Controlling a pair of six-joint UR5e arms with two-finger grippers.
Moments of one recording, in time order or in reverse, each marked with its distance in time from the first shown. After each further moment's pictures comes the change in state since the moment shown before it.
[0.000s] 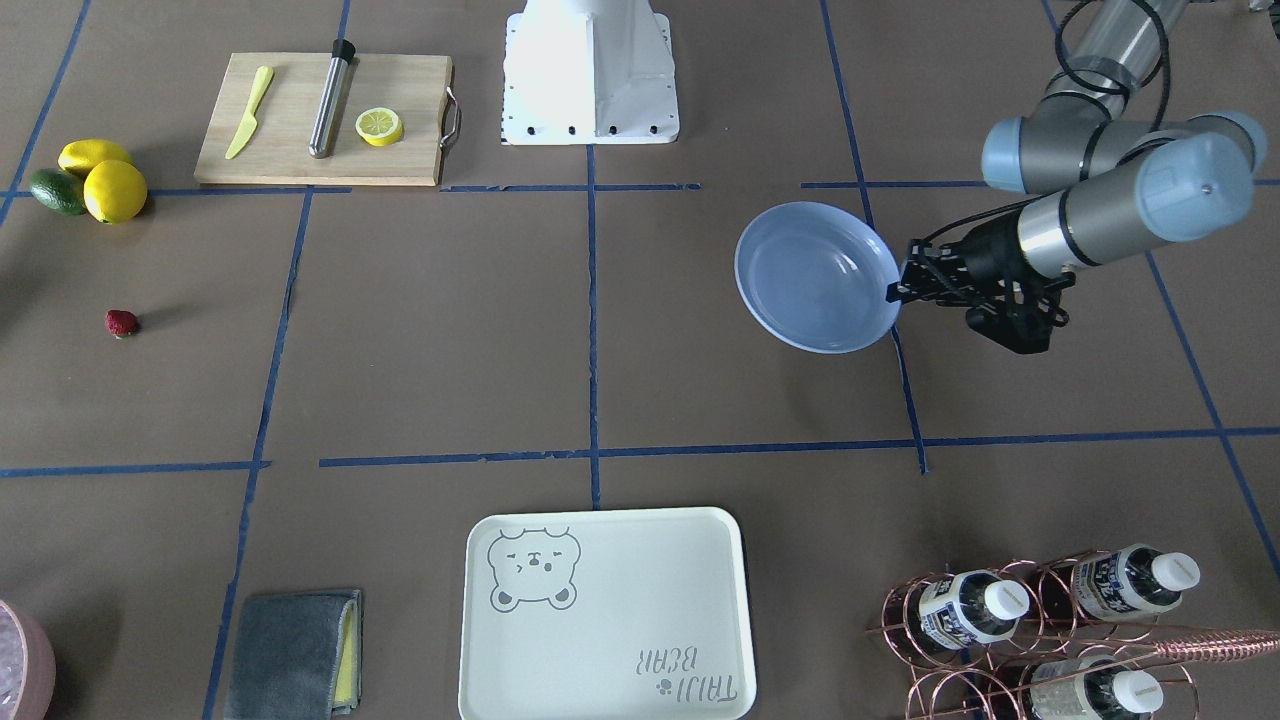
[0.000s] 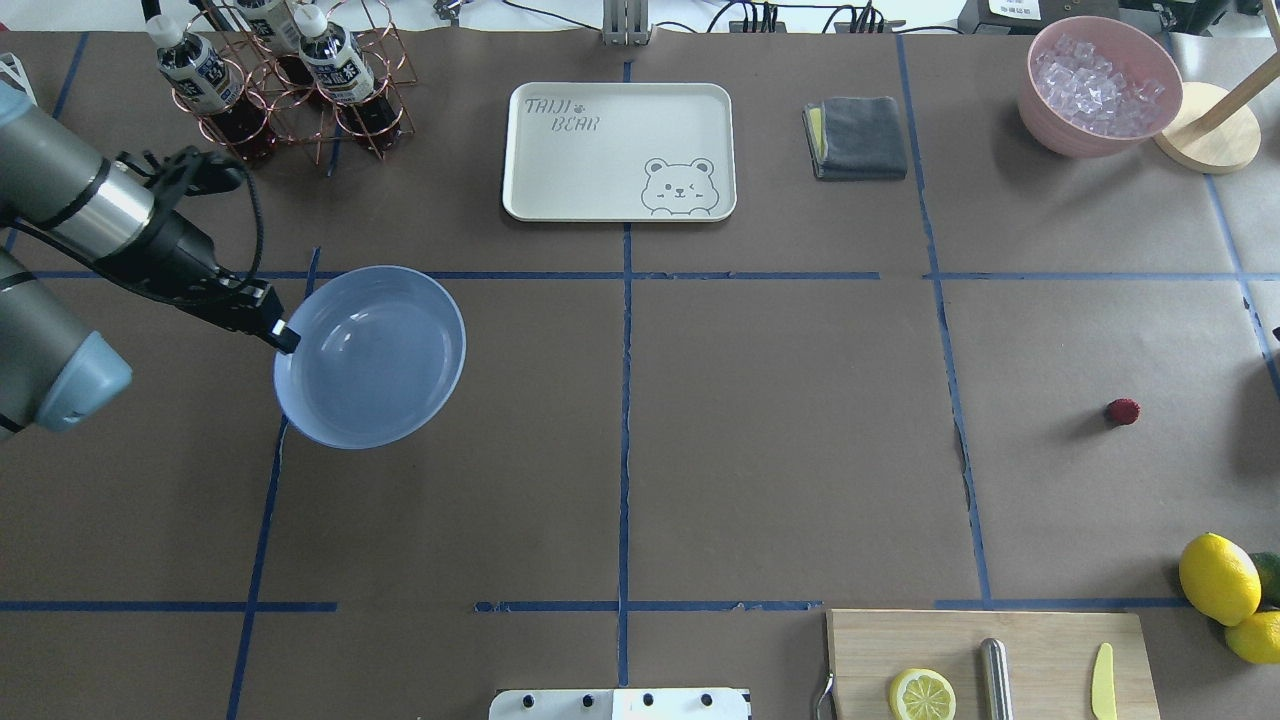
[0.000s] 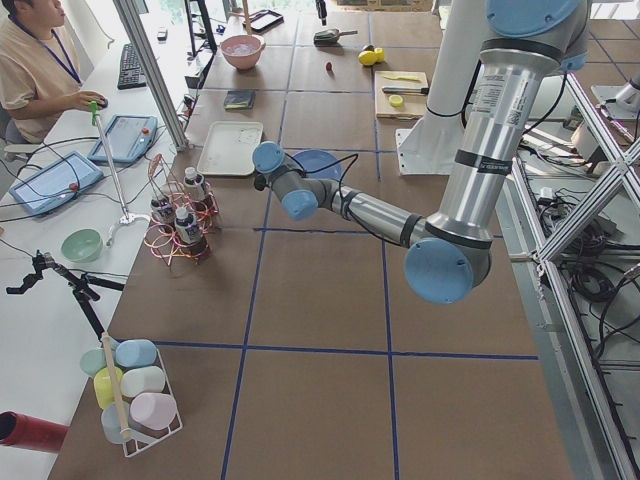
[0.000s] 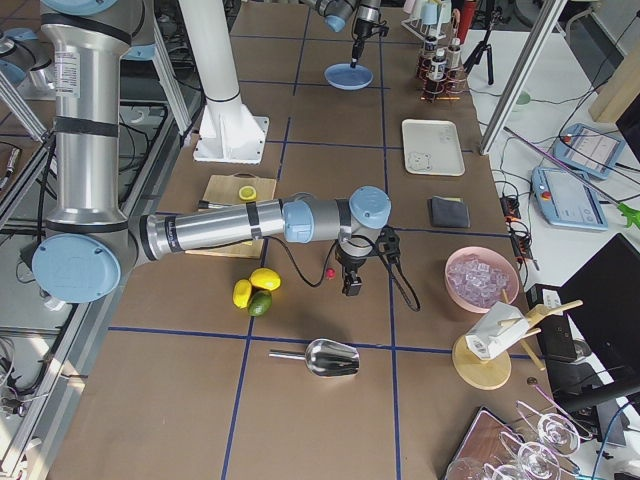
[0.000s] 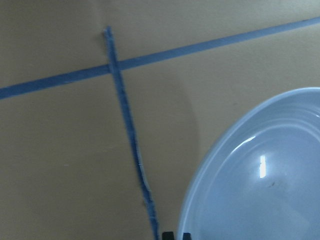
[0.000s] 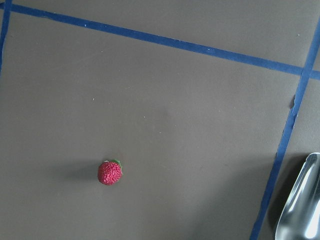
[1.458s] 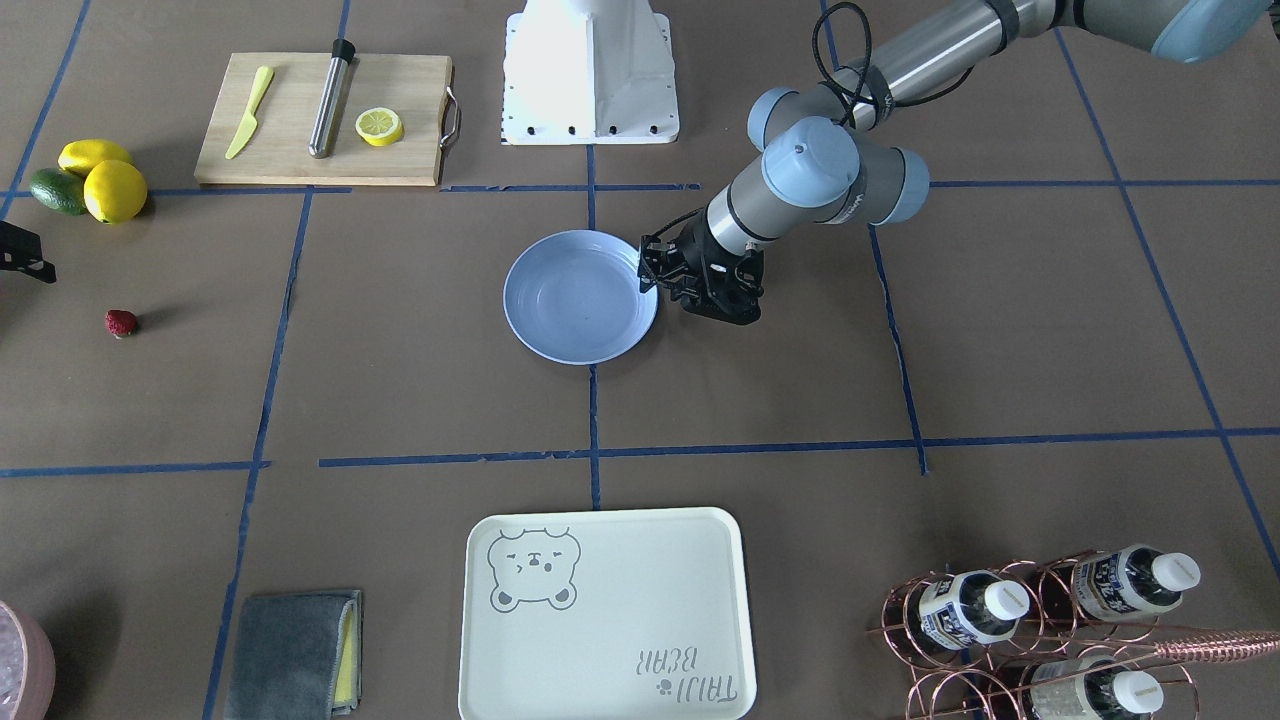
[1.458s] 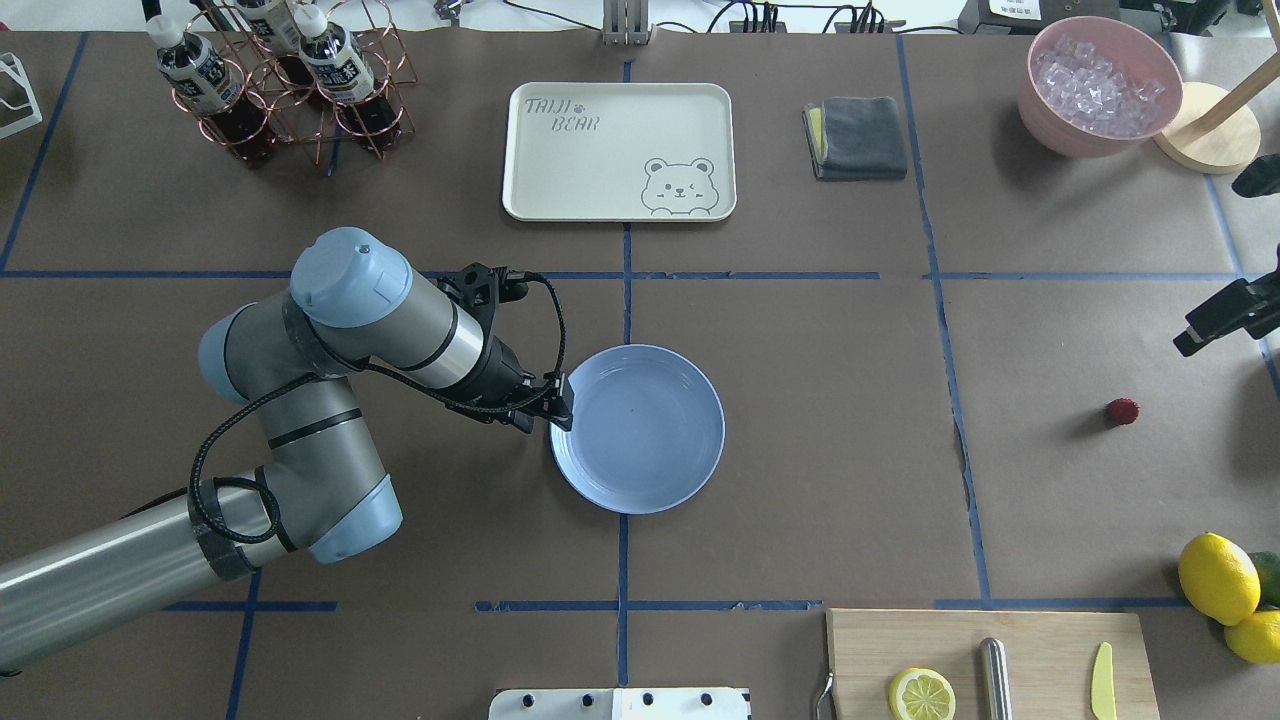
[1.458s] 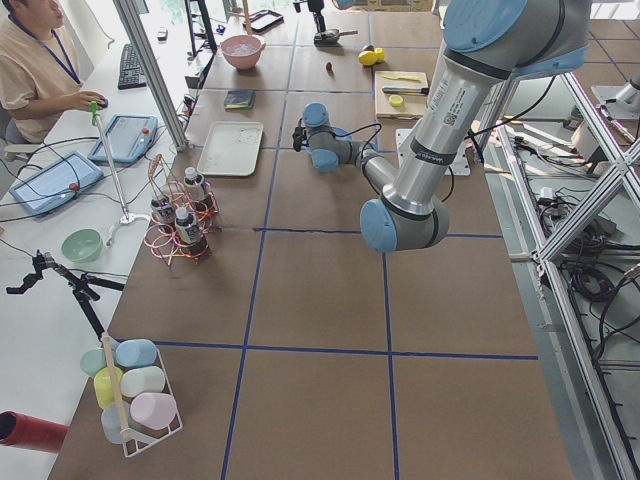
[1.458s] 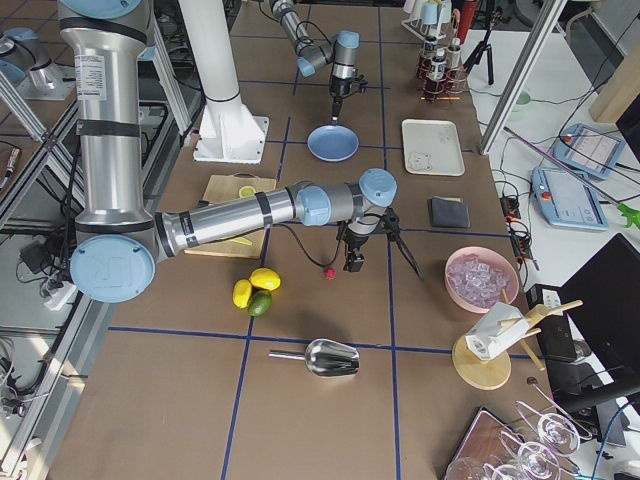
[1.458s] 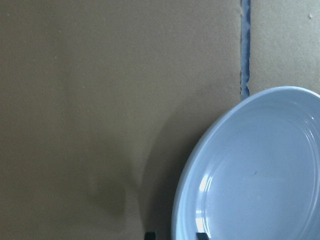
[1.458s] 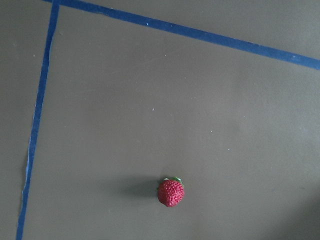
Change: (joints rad) left arm 0.317 -0.241 0.115 -0.102 0.374 -0.394; right arm -0.170 0.076 0.001 0.033 -0.006 0.194
